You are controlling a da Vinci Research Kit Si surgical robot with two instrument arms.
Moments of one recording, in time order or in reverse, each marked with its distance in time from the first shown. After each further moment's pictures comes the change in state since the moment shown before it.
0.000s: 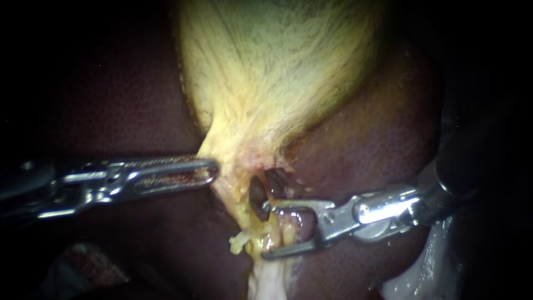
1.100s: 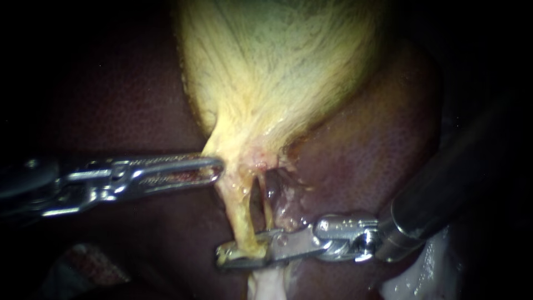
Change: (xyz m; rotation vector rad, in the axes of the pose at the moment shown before) right arm -0.004 -0.001 0.011 0.162 -0.065 0.269; left arm -0.001 -0.001 0.000 0.000 0.001 -0.005
